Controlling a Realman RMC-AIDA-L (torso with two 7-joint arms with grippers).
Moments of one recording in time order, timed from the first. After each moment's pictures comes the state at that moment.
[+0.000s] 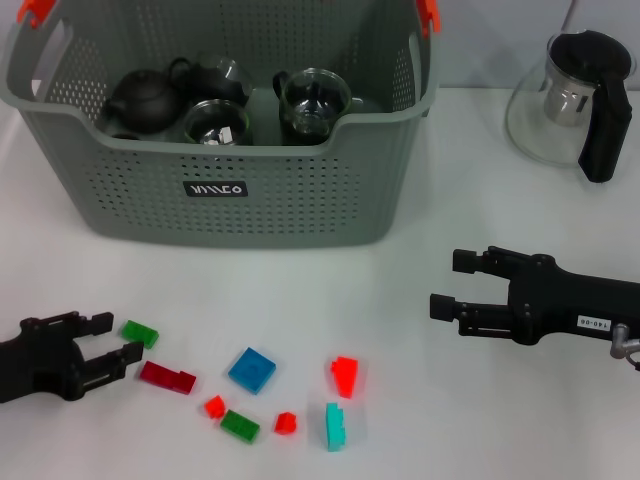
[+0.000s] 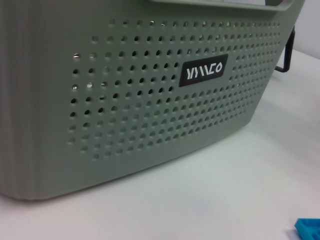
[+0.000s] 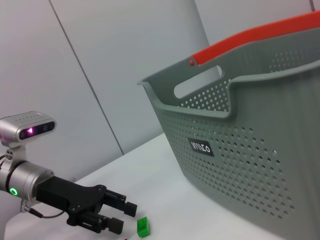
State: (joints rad) left arm -0.28 -2.16 0.32 0.80 2.30 1.51 -1.25; right arm 0.47 2.07 -0.83 -0.50 -1.84 -1.52 1.35
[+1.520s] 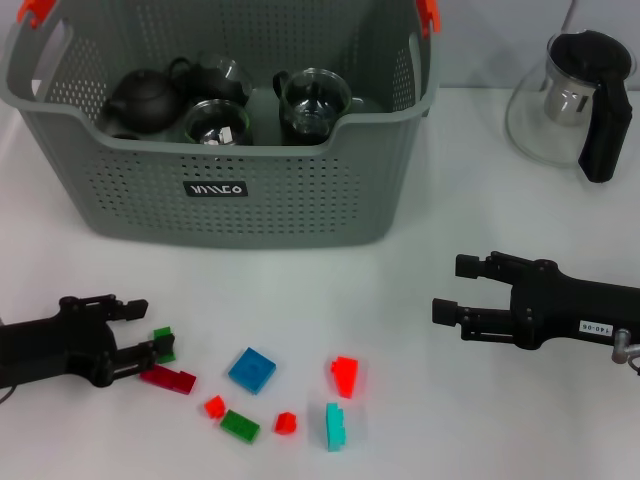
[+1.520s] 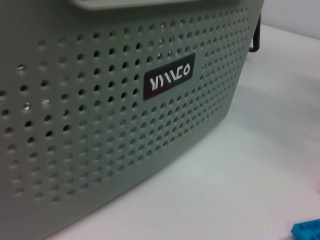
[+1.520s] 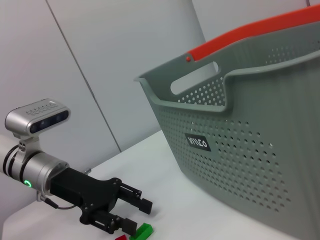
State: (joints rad) left arm -0.37 -2.15 0.34 0.77 2.38 1.48 -1.17; right arm 0.46 2.07 -0.83 -0.50 -1.84 -1.52 1.35
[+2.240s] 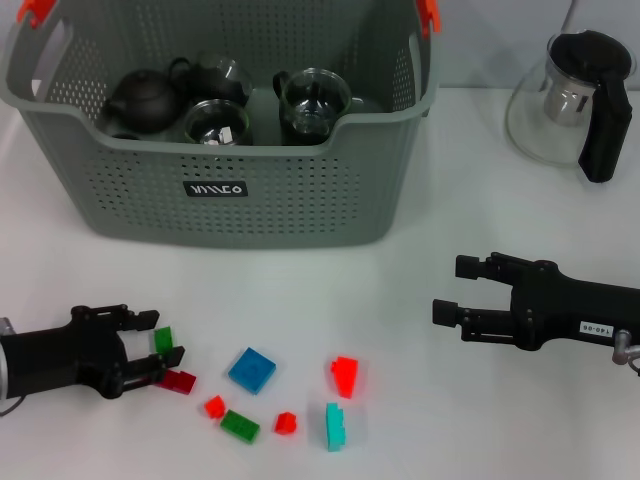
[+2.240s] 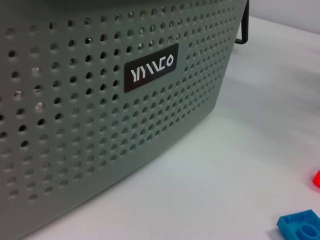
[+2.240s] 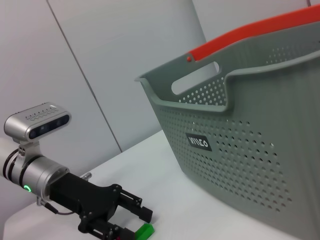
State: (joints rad) left arm -0.37 -2.16 0.37 0.76 2.38 1.48 -1.16; right arm 0.46 2.07 -0.83 -0.50 -1.84 -1.52 1.35
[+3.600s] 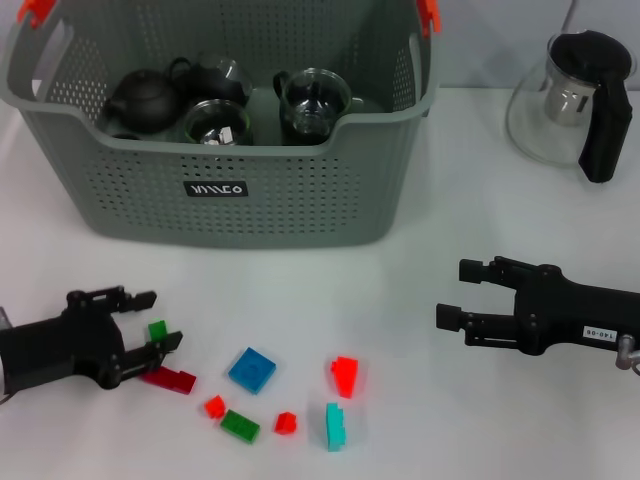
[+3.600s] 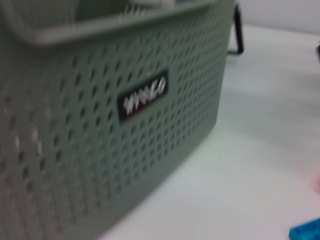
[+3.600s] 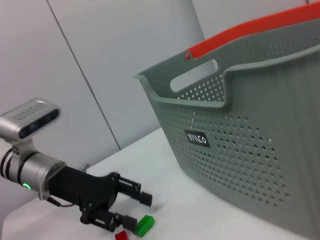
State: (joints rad) left arm -0.34 -2.17 0.35 0.75 2.29 1.48 -0.95; right arm 0.45 2.07 -0.83 -0.50 -1.84 -1.52 1.34
